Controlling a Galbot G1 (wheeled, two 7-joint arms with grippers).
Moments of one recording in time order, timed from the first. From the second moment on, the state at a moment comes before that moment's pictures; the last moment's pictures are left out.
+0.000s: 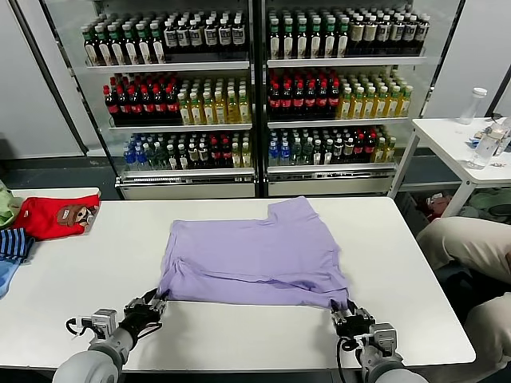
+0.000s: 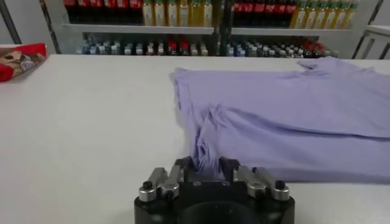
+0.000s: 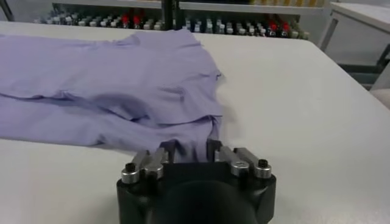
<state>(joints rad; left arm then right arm) 1.44 -1.14 -0.59 -1.96 -0.49 0.55 0.01 -1.50 1.08 0.35 2.14 0.49 -0.54 0.30</state>
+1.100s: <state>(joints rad) 1.70 -1.08 -0.67 -2.18 -0.51 0.49 -0.01 -1.80 1.01 0.53 2.43 0.48 -0.54 0.24</state>
